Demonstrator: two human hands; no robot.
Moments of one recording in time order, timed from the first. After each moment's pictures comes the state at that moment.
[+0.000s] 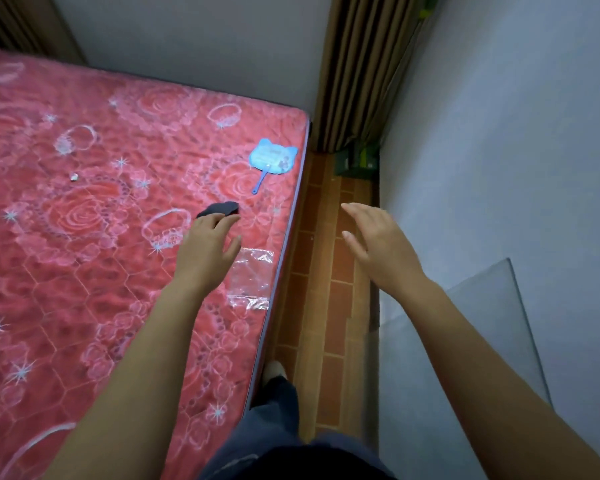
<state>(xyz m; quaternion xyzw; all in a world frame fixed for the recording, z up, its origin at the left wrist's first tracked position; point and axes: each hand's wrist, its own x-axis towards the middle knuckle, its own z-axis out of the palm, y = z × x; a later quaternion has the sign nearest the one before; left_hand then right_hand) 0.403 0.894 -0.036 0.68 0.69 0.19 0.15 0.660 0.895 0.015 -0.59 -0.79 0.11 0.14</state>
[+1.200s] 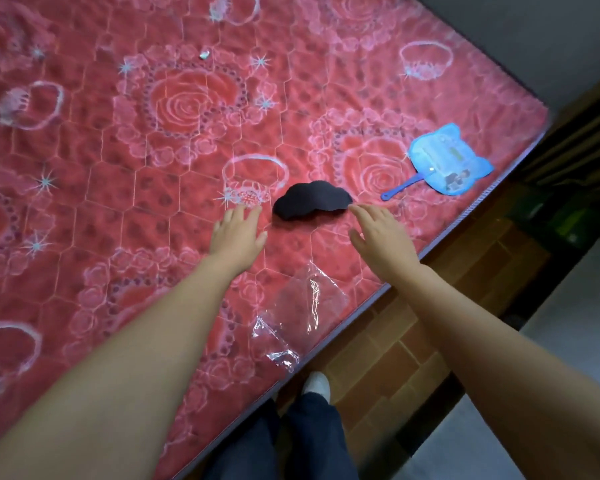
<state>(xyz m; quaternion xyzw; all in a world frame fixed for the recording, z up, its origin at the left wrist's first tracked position) 0.296 1.060 -0.272 0.39 0.89 0.03 0.21 0.478 1.211 -0.242 -0.30 -0.94 0.17 -0.04</state>
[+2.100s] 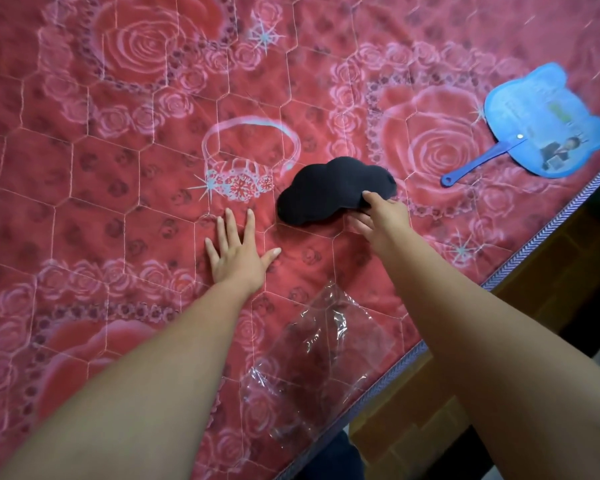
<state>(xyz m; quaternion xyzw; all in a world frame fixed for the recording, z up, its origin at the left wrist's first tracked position) 0.270 1.083 -0.465 0.26 0.92 0.03 0.29 0.371 1.262 -0.419 -0.62 -0.30 0.71 0.17</state>
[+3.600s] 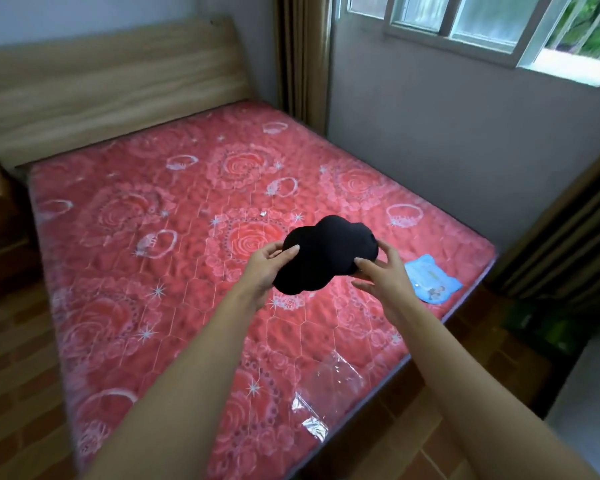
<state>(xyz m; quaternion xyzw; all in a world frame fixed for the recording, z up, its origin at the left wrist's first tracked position) 0.307 1.004 0.015 0.17 0.64 0.64 0.39 0.462 1.133 0.015 -0.37 -0.54 0.71 0.25</state>
